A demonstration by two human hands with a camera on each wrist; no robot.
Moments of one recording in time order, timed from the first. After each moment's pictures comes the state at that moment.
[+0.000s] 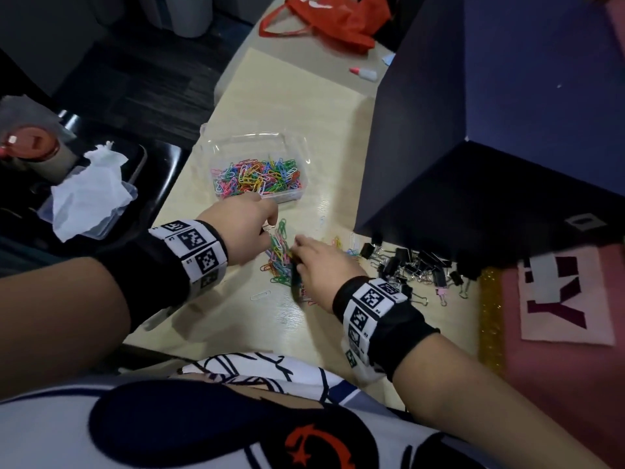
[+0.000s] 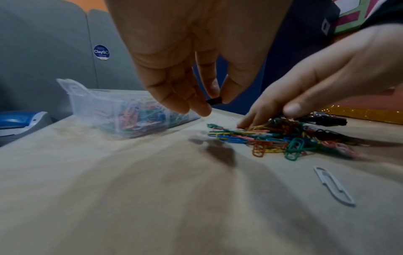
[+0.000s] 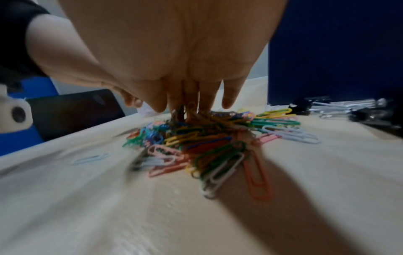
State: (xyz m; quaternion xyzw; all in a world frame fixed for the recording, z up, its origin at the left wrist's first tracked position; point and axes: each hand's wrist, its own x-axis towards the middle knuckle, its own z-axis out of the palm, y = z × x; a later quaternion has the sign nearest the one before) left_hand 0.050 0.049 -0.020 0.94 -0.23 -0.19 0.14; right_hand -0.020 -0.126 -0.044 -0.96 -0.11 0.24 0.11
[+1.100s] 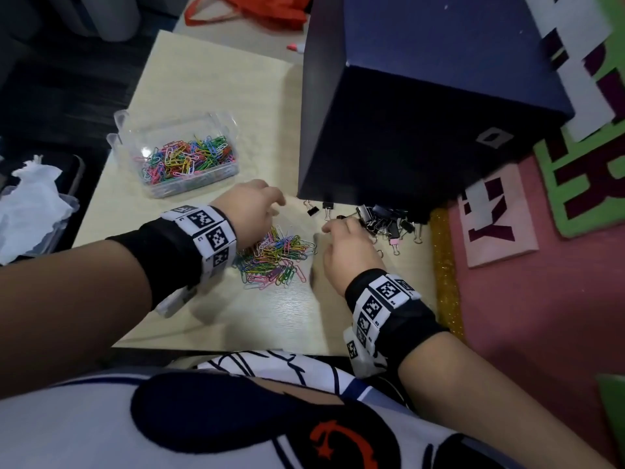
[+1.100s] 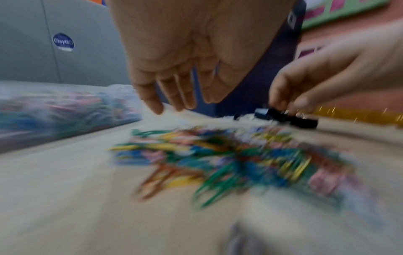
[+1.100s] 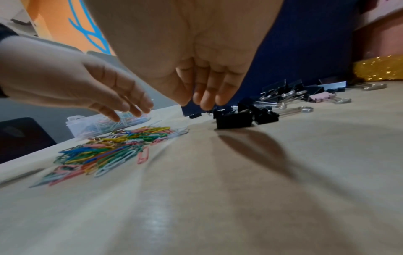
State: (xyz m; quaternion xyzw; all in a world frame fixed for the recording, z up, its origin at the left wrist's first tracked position) left_hand 0.023 -0.043 -0.026 0.92 -0.29 -0.18 0.17; right_hand -0.094 -0.203 -0.032 -0.97 0.14 0.10 0.19
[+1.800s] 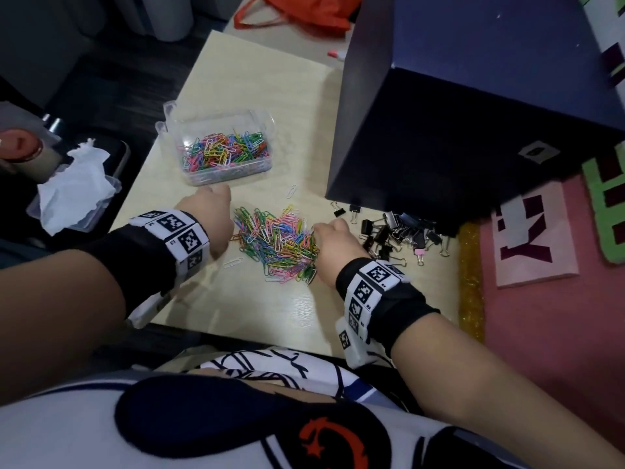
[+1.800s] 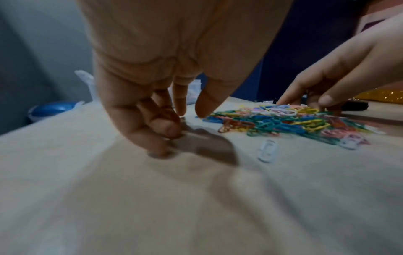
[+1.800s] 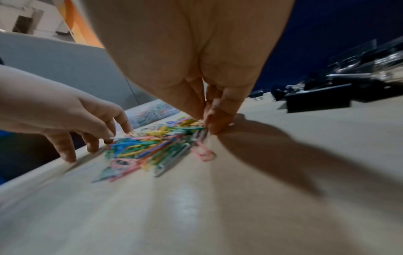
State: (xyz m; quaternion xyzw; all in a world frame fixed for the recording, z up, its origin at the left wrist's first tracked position) left_hand 0.018 0.029 -0.035 0.96 -0.06 -0.25 0.05; right_hand -0.065 -0.165 -0.025 -0.94 0.10 0.27 0.19
